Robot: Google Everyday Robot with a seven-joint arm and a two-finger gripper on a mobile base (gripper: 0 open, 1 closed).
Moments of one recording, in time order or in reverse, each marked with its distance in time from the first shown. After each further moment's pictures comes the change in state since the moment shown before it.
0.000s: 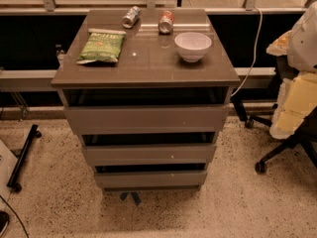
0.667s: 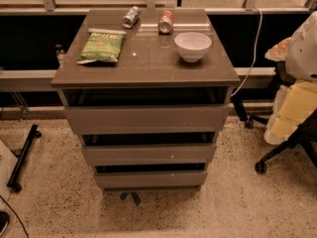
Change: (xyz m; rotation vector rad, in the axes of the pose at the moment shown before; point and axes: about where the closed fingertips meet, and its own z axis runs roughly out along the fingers) arm -0.003 0.006 0.009 0.008 -0.042 0.022
